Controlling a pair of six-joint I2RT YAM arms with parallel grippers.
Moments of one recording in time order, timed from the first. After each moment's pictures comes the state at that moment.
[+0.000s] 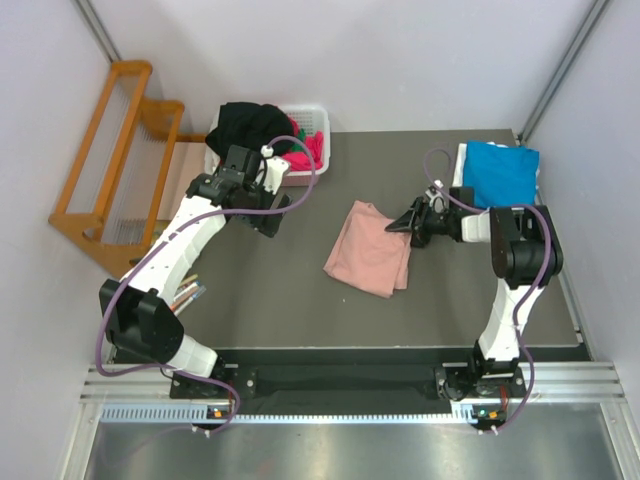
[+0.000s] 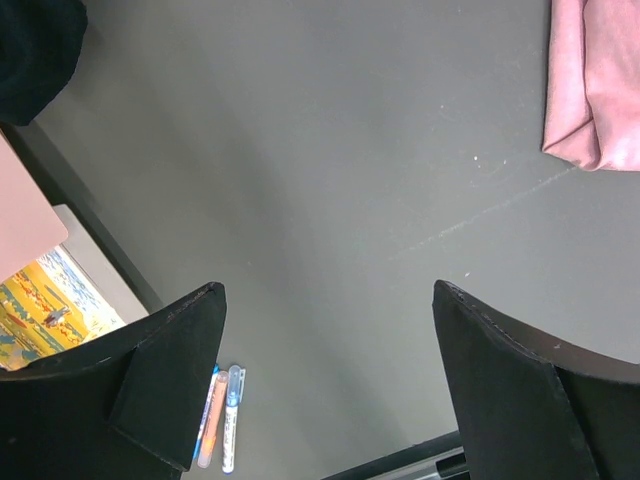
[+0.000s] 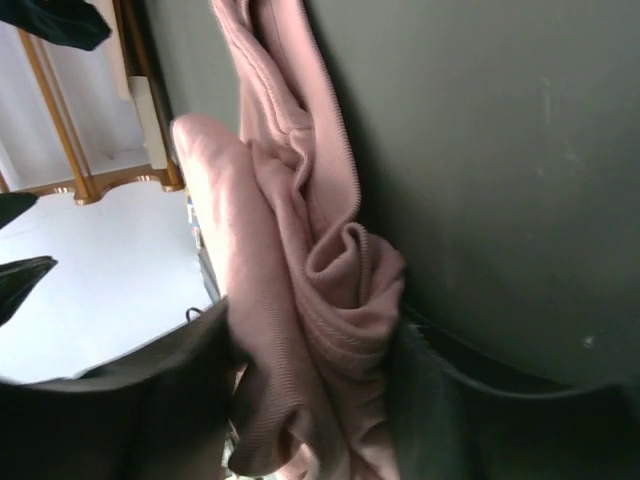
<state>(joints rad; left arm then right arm) -0.35 1.49 1.42 -0.90 0.02 0.19 0.05 1.99 0.96 0.22 -0.94 0.73</state>
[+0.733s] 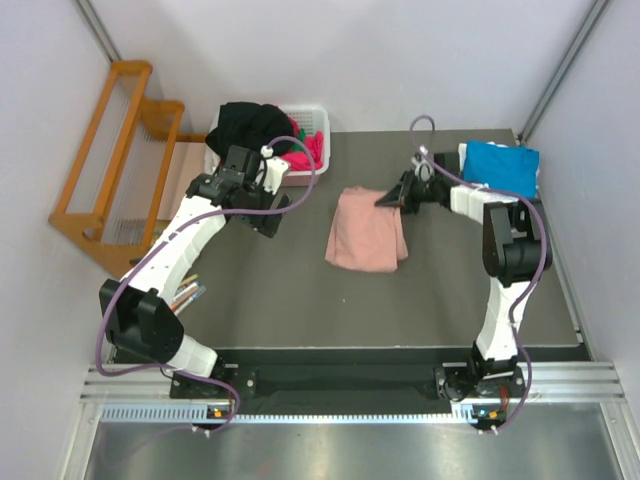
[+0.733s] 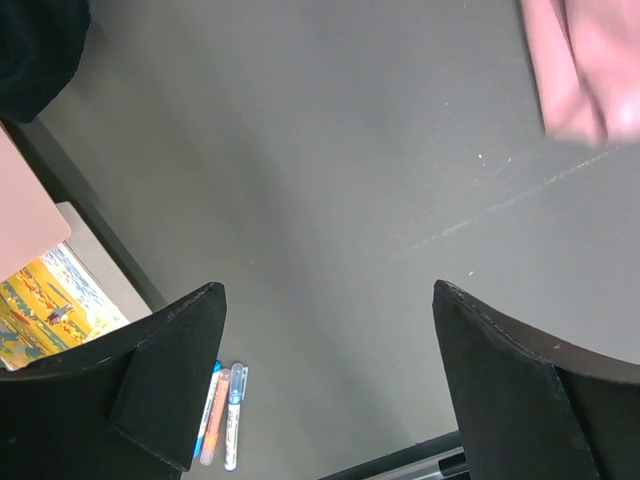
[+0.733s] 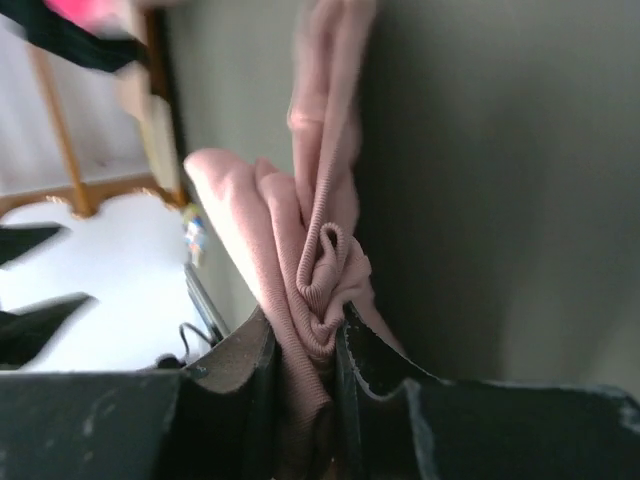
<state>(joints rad) -0.35 1.49 1.42 -0.91 0.01 0.19 0.12 2.02 1.25 -0.07 -0.84 0.67</state>
